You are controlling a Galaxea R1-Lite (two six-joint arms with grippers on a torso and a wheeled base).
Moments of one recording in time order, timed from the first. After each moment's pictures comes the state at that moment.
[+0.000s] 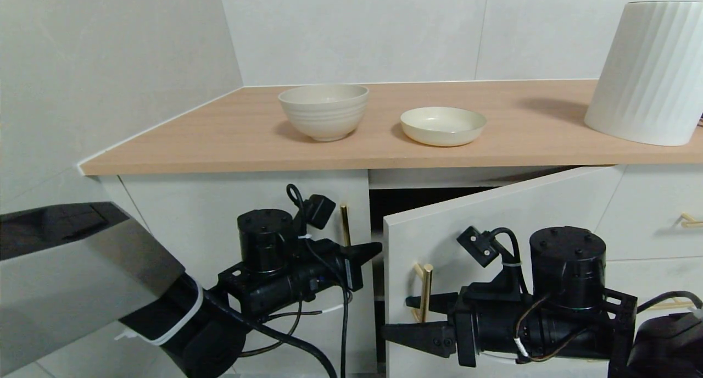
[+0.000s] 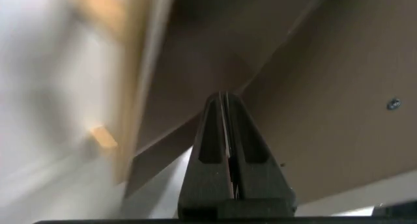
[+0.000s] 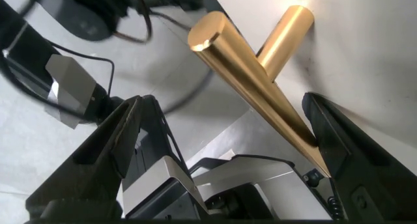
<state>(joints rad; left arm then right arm) -0.56 2.06 -0.67 -1.21 -0.35 -0.34 0.74 1.83 -0.52 -1.04 0.55 0.46</state>
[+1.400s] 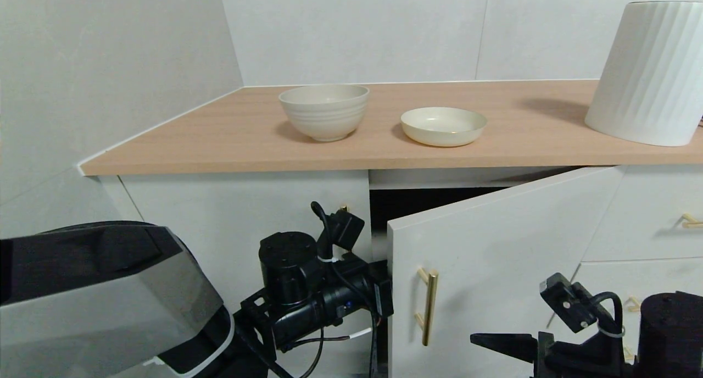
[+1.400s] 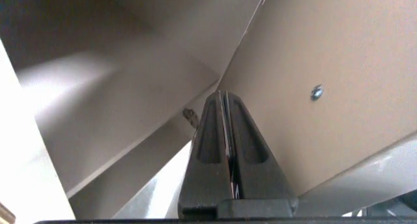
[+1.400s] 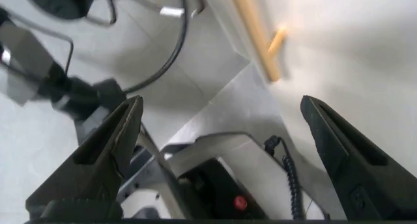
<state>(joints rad) -0.71 2.11 -0.62 -1.40 -0.32 -0.34 0.73 1.65 -0.09 -1.28 0.35 0.35</state>
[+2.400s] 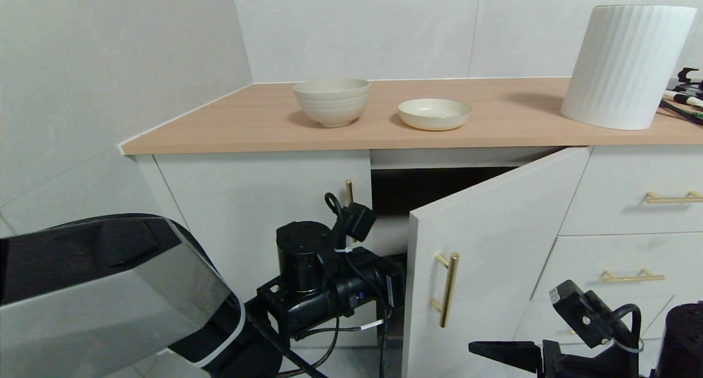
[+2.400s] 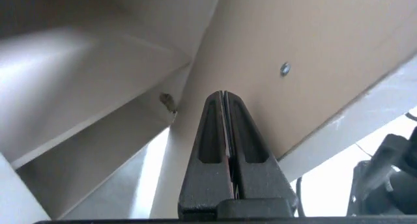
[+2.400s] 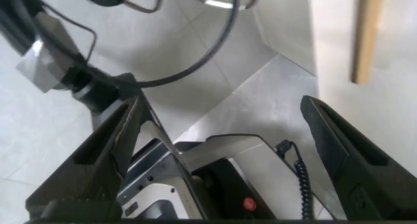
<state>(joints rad) -0.72 2.12 -0.72 -1.29 -0.32 -0.35 0.78 1.60 -0.08 -1.28 0.35 0.35</state>
